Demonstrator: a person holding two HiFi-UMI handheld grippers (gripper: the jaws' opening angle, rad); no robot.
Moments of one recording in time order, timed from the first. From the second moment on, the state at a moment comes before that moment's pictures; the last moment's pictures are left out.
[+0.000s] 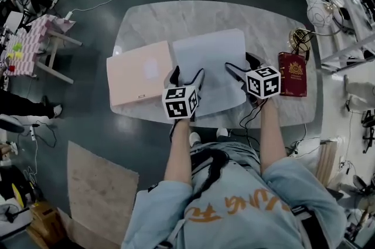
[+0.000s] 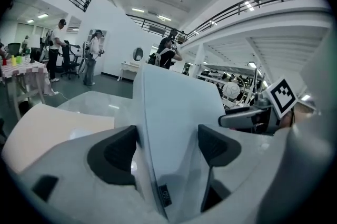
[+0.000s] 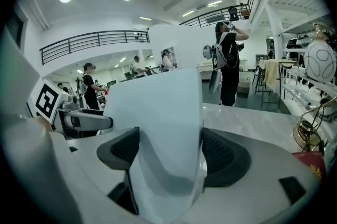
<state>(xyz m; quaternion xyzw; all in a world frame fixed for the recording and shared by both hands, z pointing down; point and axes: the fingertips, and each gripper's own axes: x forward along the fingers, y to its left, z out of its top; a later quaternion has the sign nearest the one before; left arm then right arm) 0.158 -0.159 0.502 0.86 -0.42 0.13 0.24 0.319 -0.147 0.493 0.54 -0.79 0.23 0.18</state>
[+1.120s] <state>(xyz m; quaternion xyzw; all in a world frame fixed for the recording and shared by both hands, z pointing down) 0.228 -0.167 0.448 0.91 -0.37 0.10 0.14 0.389 -0.125 0.458 0.63 -0.75 0.13 0.14</state>
